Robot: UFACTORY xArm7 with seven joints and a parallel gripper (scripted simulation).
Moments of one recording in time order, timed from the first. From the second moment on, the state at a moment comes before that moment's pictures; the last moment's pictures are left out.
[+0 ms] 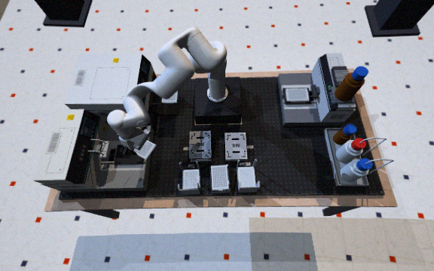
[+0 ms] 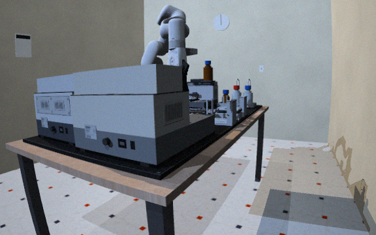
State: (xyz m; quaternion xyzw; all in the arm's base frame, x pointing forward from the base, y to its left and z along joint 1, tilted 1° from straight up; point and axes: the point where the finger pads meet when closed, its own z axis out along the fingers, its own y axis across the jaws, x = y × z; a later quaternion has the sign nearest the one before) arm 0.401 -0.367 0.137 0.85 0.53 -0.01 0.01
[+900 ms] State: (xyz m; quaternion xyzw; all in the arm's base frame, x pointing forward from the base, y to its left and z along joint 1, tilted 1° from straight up) arm 0.401 -0.438 0.138 0.77 0.64 -0.01 0.00
